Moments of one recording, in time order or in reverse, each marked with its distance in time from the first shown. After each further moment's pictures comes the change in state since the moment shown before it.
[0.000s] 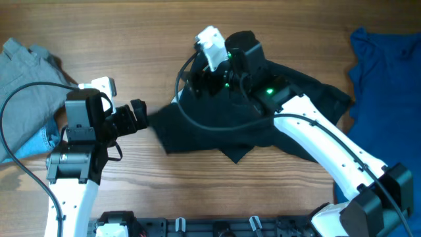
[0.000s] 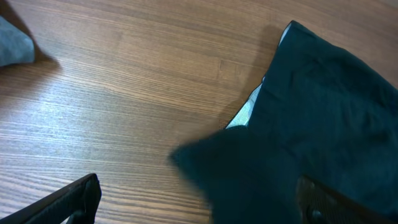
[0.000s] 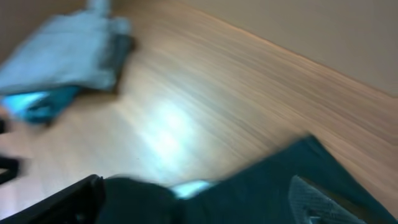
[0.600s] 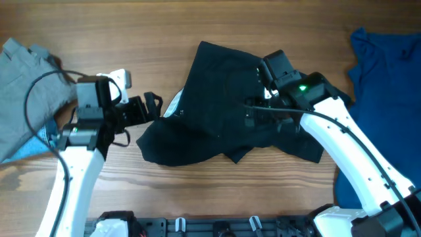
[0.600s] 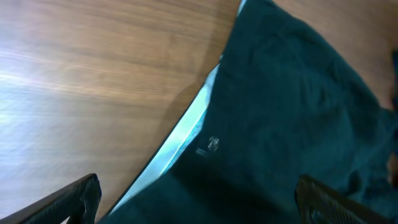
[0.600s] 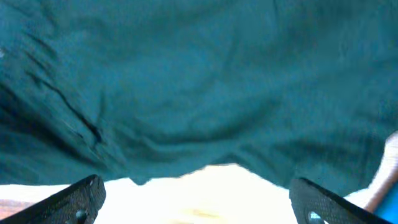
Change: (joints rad) left arm -0.001 0.223 0.003 0.139 0.248 -0.002; right arm -0.130 -0.108 -0.002 -0.888 0.276 0.385
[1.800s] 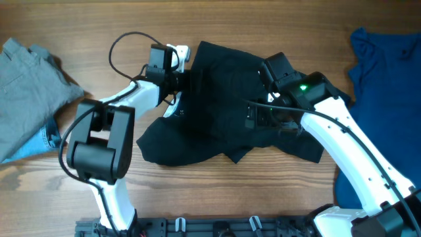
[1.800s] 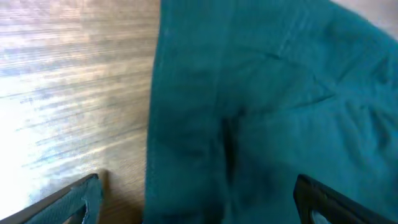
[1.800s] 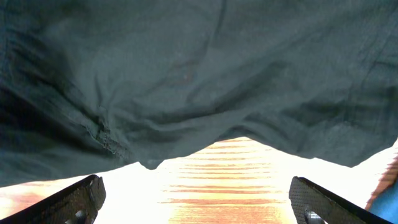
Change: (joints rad) left arm -0.241 0.823 0.280 0.568 0.042 0.079; right arm -0.005 0.000 0.000 -0.056 -0.042 0.124
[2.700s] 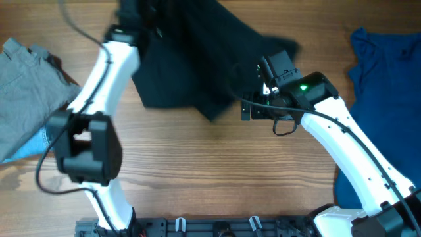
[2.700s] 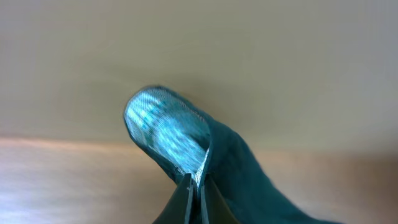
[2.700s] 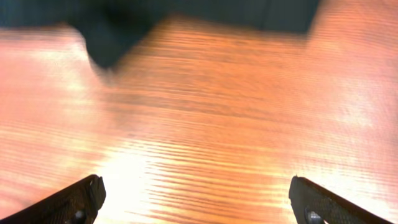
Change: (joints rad) left arm 0.127 -0.047 0.530 -0.047 -0.286 -0.104; right arm -0.002 0.000 0.000 0.149 -0.034 -0.134
